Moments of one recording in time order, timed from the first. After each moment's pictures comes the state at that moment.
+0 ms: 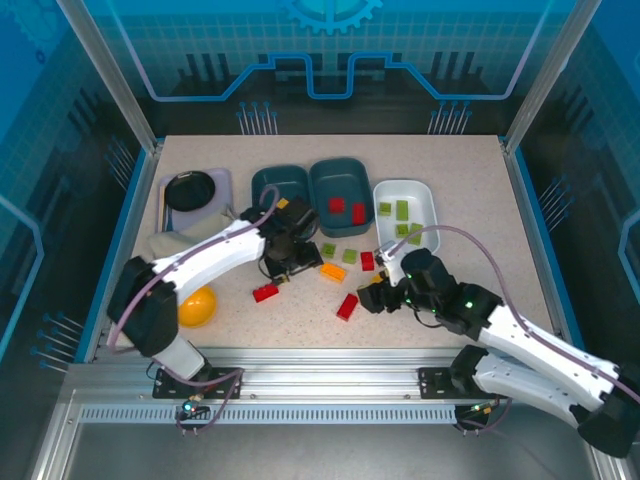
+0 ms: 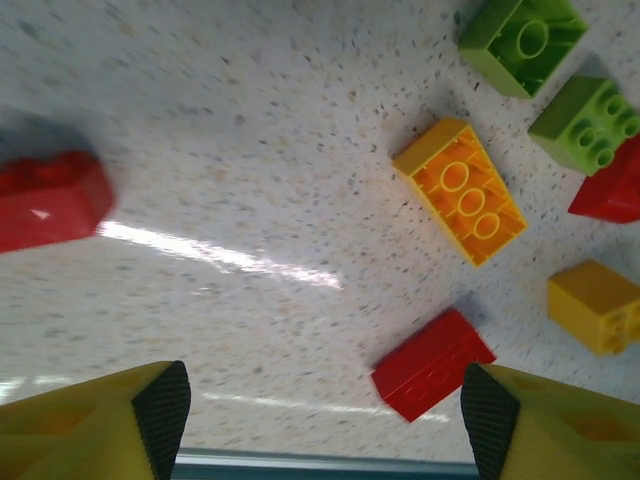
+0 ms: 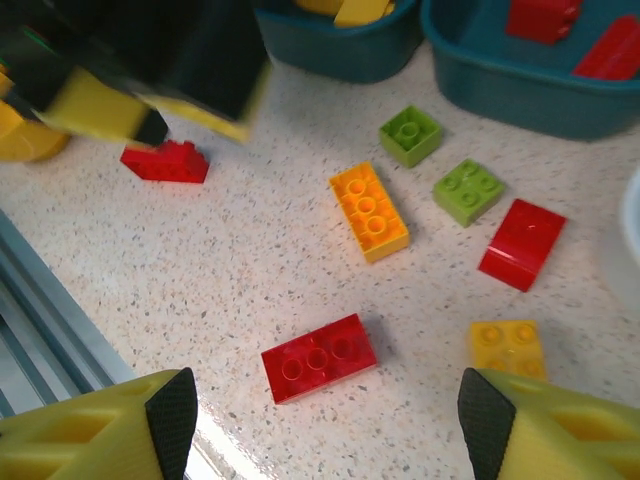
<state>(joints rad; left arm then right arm) -0.67 1.64 1.25 -0.95 0.12 -1.17 0.80 0.78 0.63 -0.51 -0.02 0.27</state>
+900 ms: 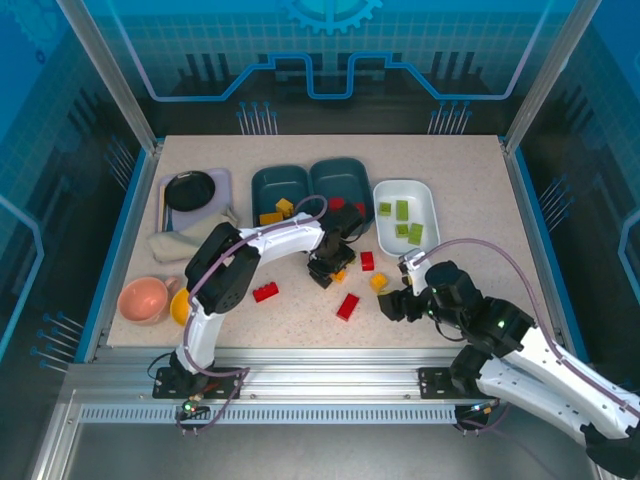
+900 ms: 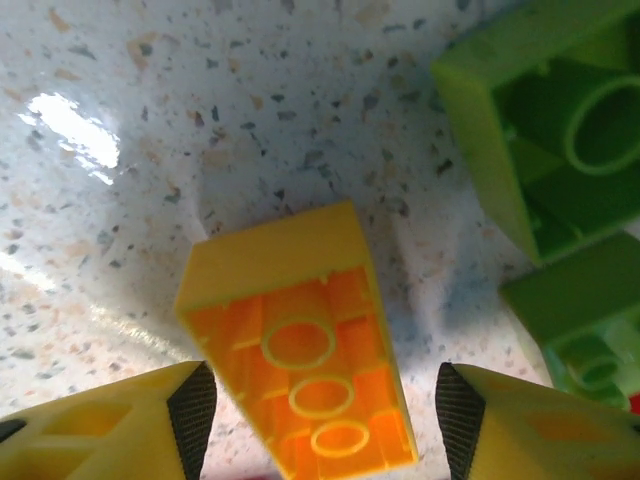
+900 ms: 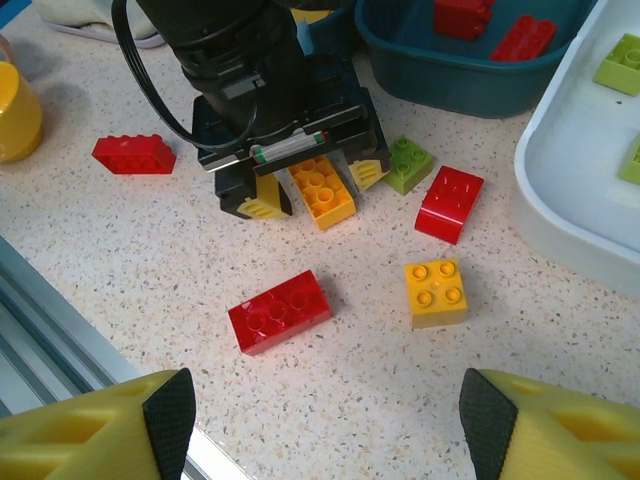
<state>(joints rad) -0.75 2.09 1.53 -0.87 0.11 -1.65 0.80 0.61 0.64 -0.71 0.05 0.29</state>
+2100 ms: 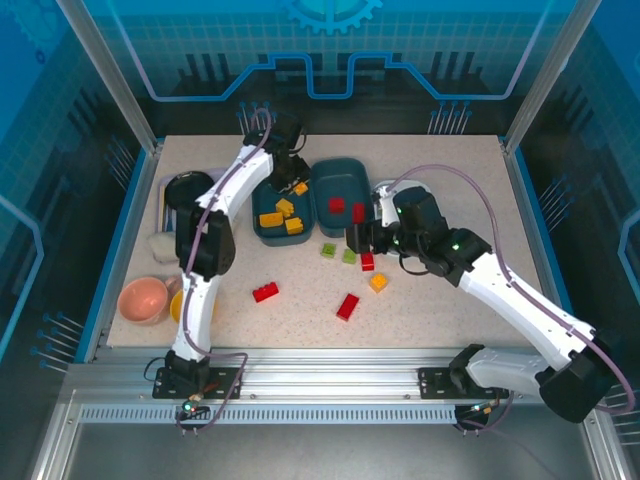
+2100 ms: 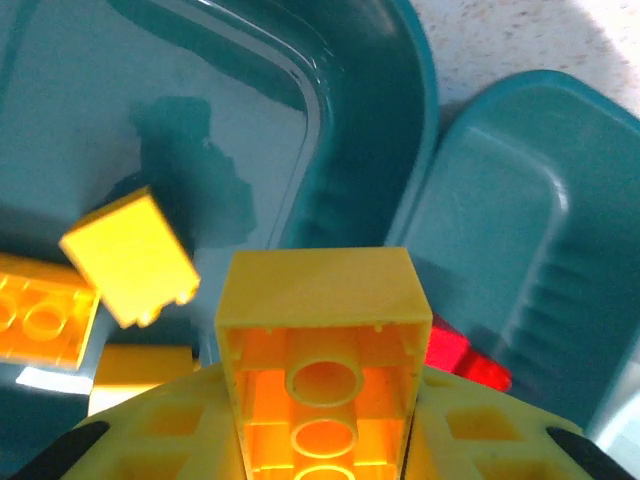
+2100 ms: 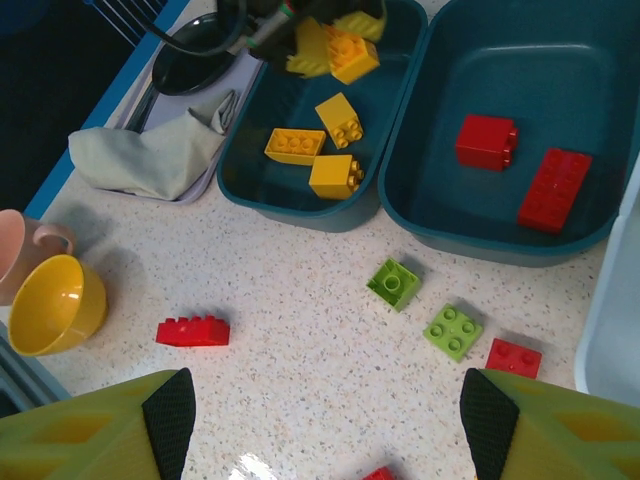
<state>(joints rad) -0.32 2.31 2.20 -1.06 0.08 -0.95 0.63 1.17 1.08 -0.55 -0.12 0.39</state>
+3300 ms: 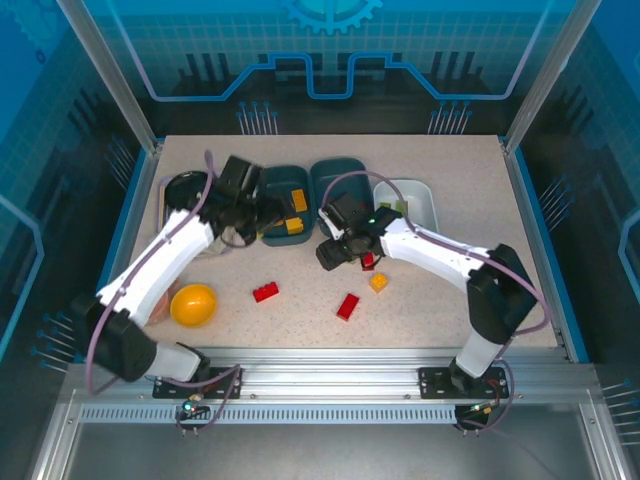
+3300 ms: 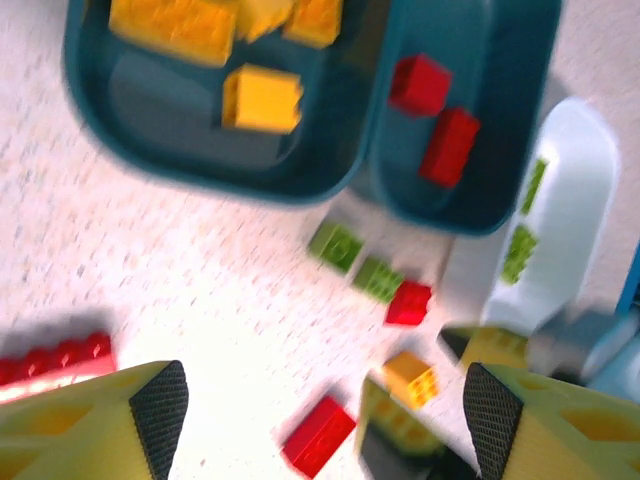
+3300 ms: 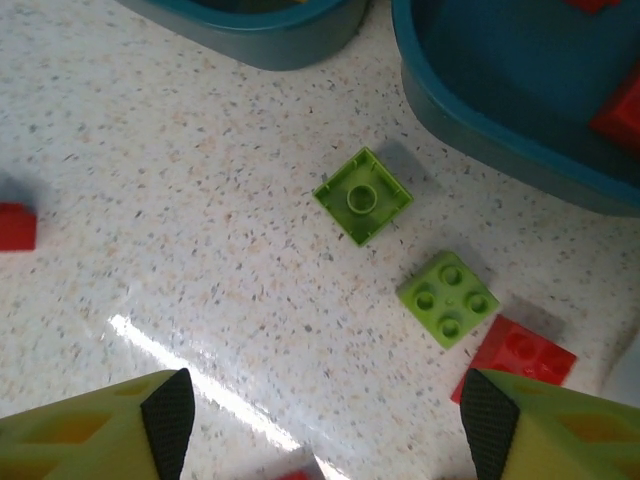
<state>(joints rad) -0.40 1.36 1.26 -0.89 0.14 -0.96 0.76 1.72 1.31 -0.72 0.05 0.23</state>
